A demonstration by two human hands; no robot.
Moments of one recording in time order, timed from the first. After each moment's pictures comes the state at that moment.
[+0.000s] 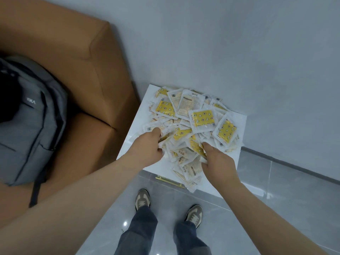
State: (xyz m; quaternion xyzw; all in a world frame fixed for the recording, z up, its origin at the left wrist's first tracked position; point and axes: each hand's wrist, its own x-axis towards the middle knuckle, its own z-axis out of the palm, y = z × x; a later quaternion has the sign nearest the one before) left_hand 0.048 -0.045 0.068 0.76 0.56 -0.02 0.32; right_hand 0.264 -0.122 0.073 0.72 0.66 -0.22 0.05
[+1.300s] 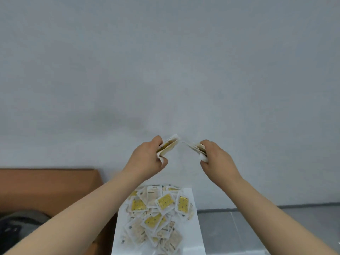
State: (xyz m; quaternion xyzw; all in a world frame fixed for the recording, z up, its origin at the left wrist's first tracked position) left_hand 0.109 0.009 0.477 0.89 0.36 0.22 0.18; right_hand 0.293 -0.113 0.487 0.80 0.58 0.00 -0.18
